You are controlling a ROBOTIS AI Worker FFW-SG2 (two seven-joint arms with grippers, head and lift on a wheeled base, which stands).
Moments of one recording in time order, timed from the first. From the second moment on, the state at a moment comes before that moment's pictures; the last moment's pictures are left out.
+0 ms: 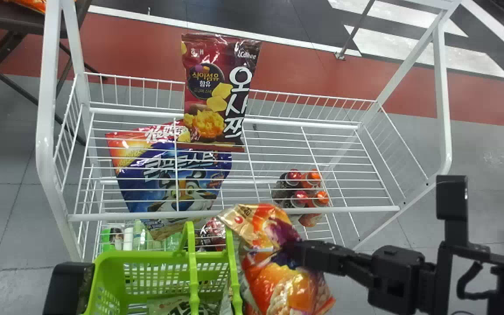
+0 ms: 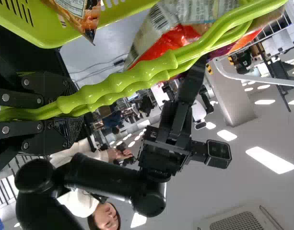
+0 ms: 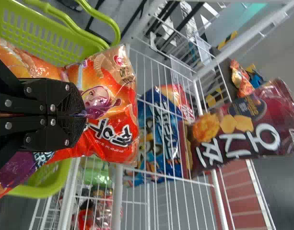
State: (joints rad) left arm 0.55 0.01 -0.18 -2.33 0.25 1.33 -1.25; right arm 0.56 -0.21 -0.67 -2.70 -0.89 1.56 0.44
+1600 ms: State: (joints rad) left arm 0.56 0.00 -0.19 -2.34 0.24 1.32 -1.25; right arm 0.72 -0.27 -0.45 -2.59 -0.86 1.56 0.25
